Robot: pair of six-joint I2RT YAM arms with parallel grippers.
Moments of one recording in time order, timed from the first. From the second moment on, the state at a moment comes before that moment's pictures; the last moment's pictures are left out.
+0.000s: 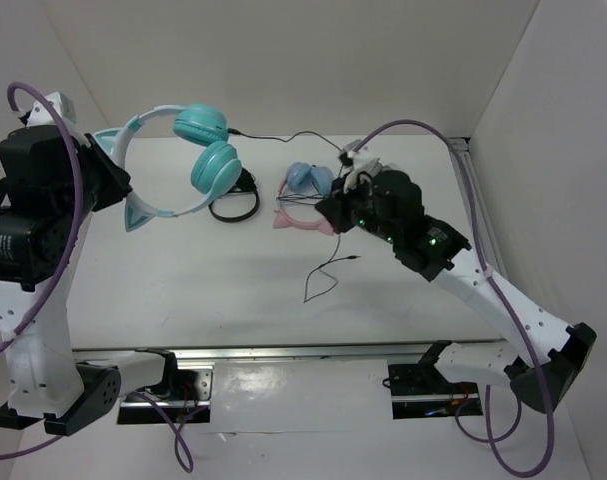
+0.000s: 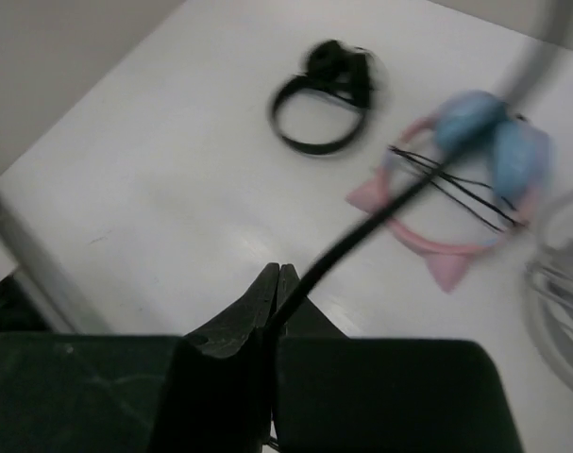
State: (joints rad) left arm -0.09 1.21 2.09 -1.32 -0.22 -0.42; right arm 0.79 1.17 1.24 -0.31 -0.02 0.19
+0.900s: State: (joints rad) left arm -0.09 1.21 1.99 -1.29 -0.22 -0.42; right arm 0.83 1.21 1.05 -0.40 0.15 0.31
